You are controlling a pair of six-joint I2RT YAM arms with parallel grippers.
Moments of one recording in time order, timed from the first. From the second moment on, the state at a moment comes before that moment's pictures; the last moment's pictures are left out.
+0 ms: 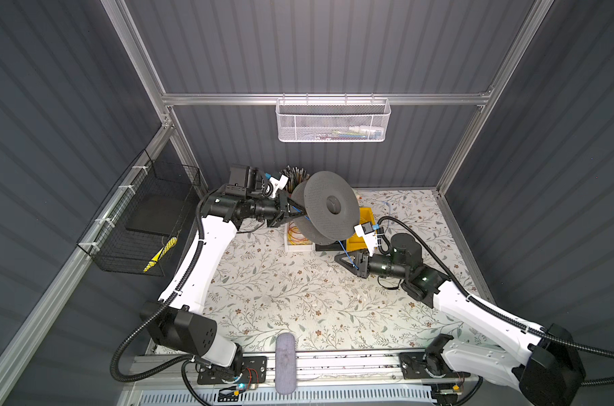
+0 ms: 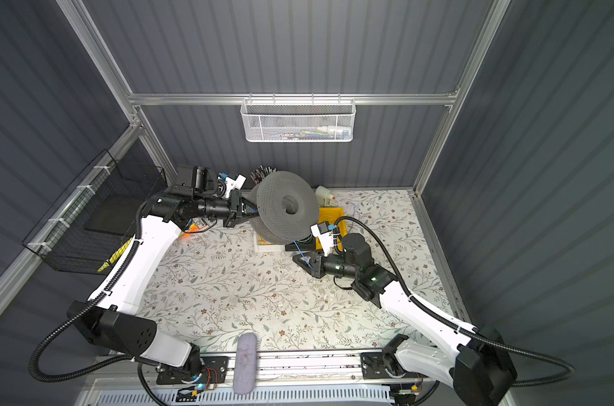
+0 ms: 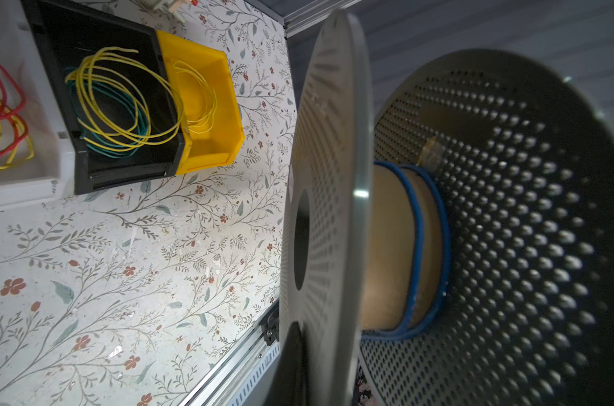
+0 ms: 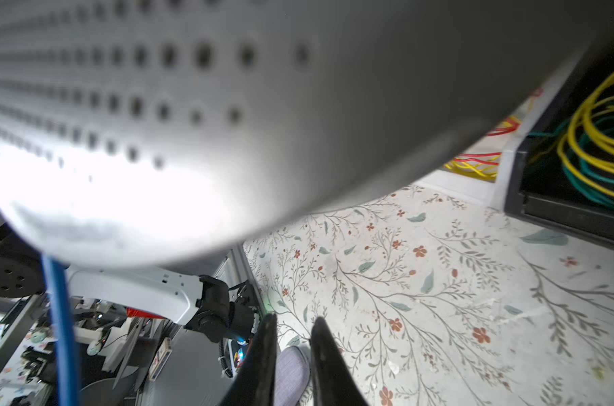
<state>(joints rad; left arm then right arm) -0.27 1.52 1.72 -0.90 0.92 -0.64 0.64 1.11 0.71 0.12 -0.63 0.63</state>
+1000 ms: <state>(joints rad) -0.15 1.54 1.89 -0.95 0.73 -0.49 0.65 1.17 0.82 -0.66 -0.32 0.49</state>
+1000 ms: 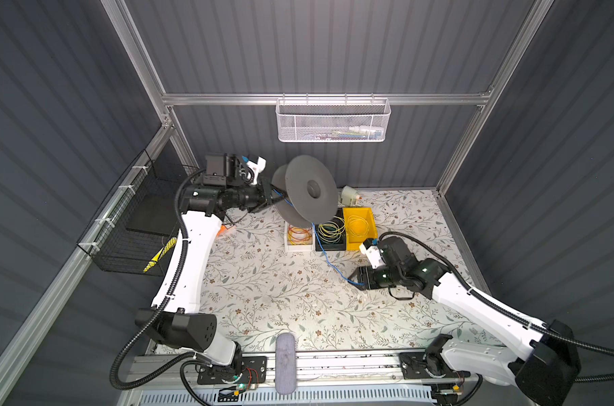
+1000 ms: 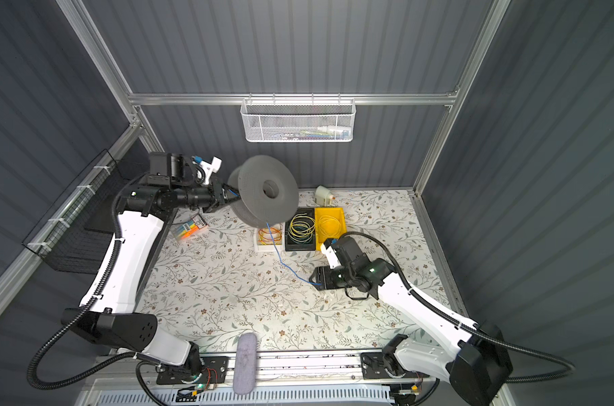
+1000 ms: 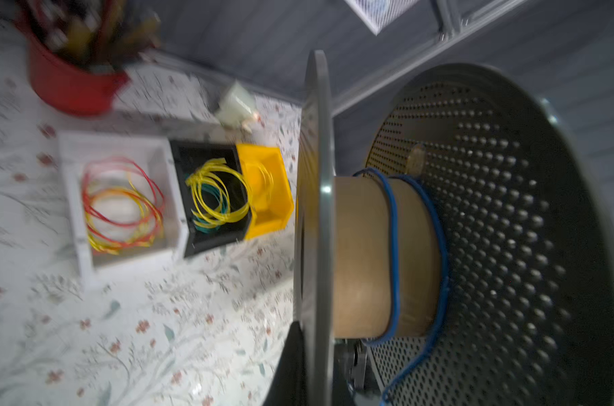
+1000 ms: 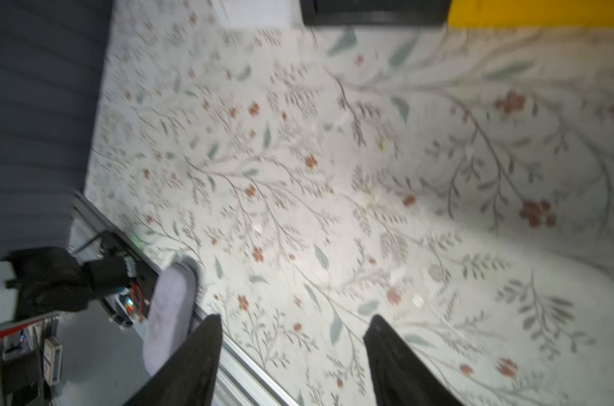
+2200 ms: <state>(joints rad) -0.31 1.43 1.76 -1.01 0.39 -0.23 0.26 0.78 0.85 -0.70 -0.34 0.59</state>
